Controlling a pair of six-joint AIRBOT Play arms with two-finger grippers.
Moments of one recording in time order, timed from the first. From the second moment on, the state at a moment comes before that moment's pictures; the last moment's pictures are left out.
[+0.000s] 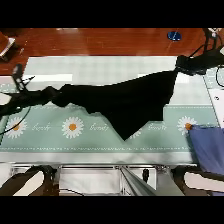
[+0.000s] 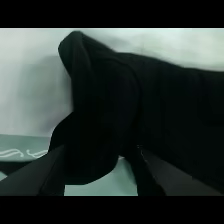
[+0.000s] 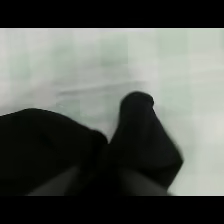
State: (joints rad) left arm 0.15 -1.07 0.71 0.81 -0.74 -1.21; right arm -0.12 -1.44 1.45 -1.24 1.10 1.59
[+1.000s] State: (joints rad) left arm 0.29 -1.46 0.97 0.61 -1.12 -1.03; right arm -0.31 -1.06 0.67 -1.08 1.20 1.40
